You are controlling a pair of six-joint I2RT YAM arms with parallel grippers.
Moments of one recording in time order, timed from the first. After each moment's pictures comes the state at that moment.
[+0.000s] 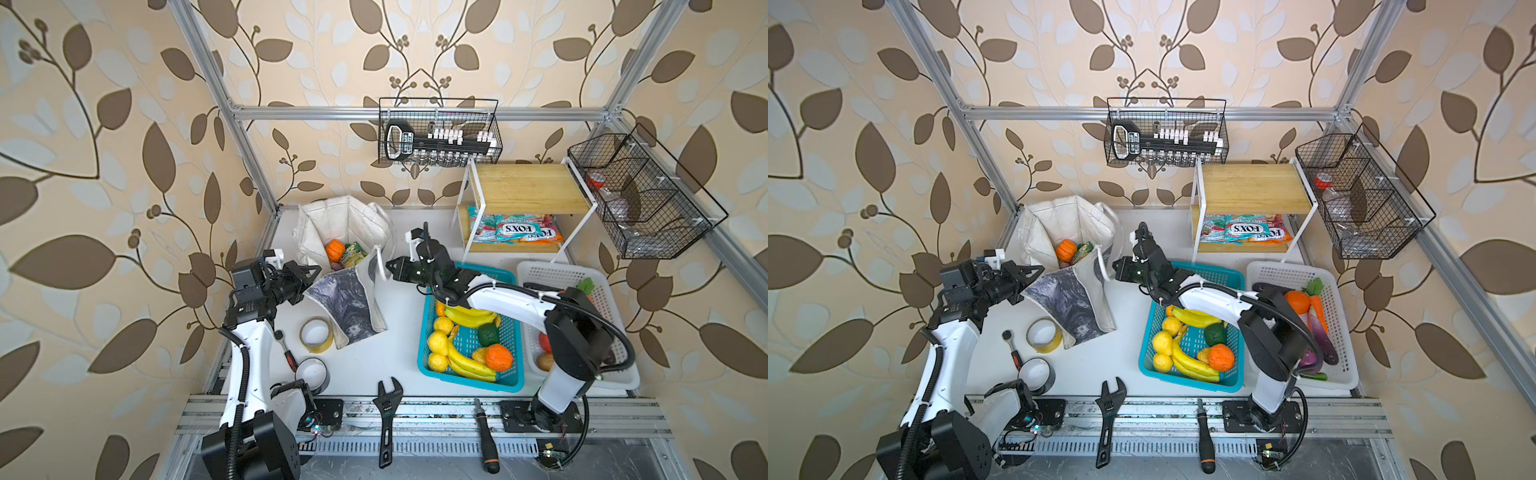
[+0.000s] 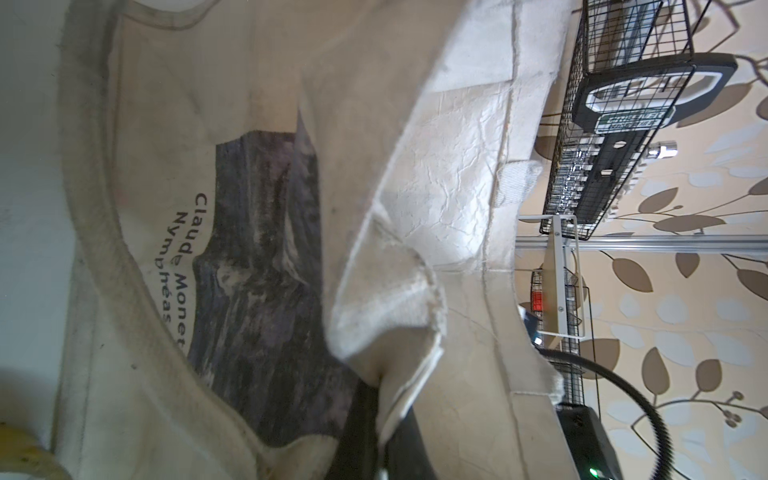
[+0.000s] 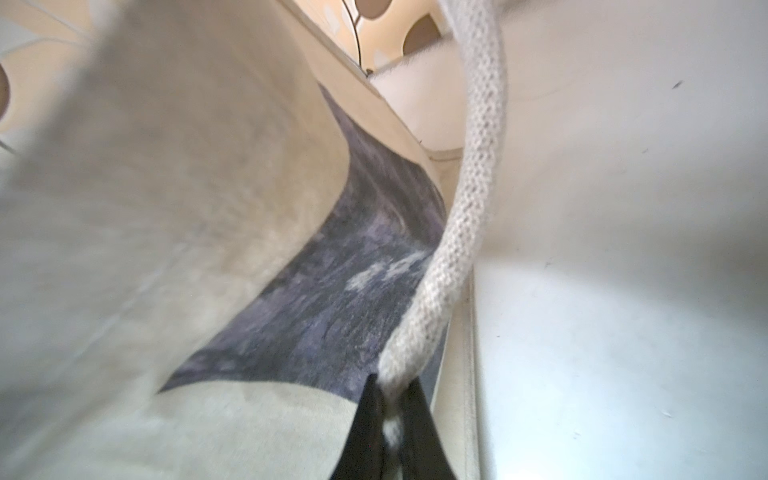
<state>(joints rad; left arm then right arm) 0.39 0.96 0.77 -0.42 0.87 -0.81 0.75 1.70 1.19 0.08 -0.05 0.77</state>
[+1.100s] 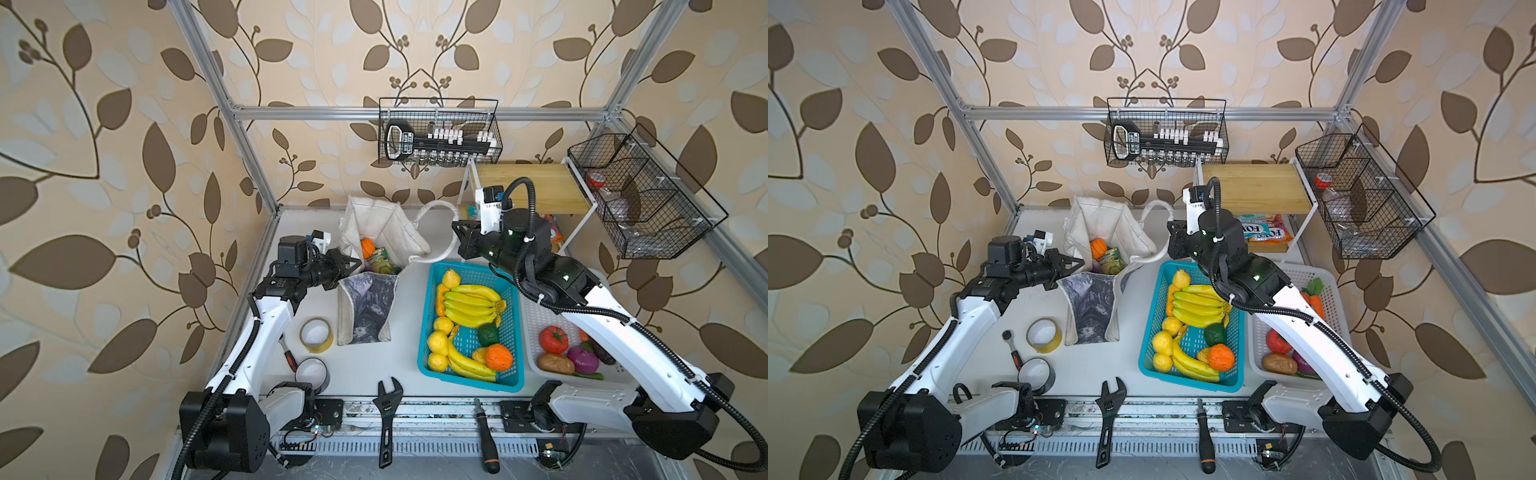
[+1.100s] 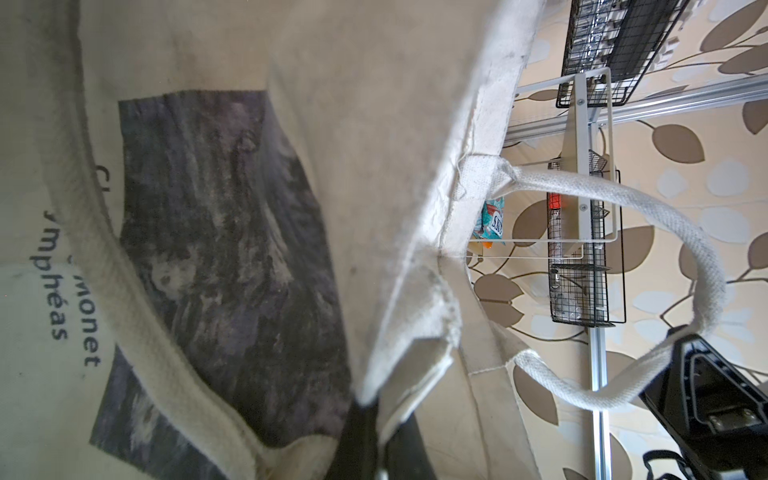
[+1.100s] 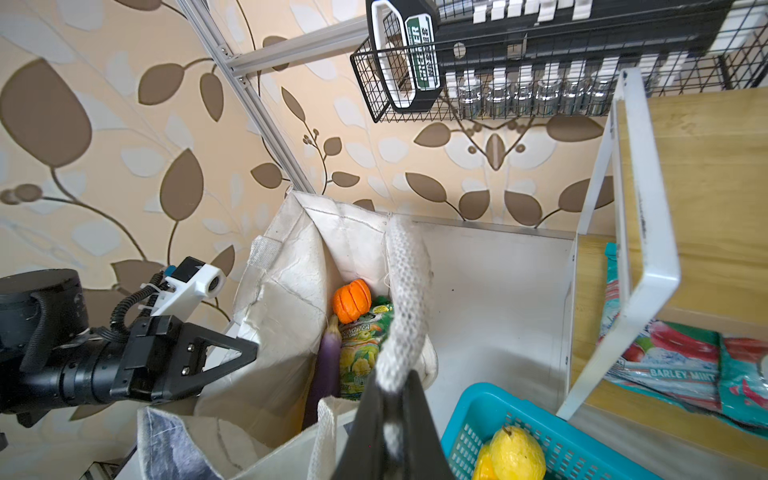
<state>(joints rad) -0.03 1.13 0.91 -0.37 0.78 -0.84 0.66 1.21 1.41 -0.48 0.17 0.35</state>
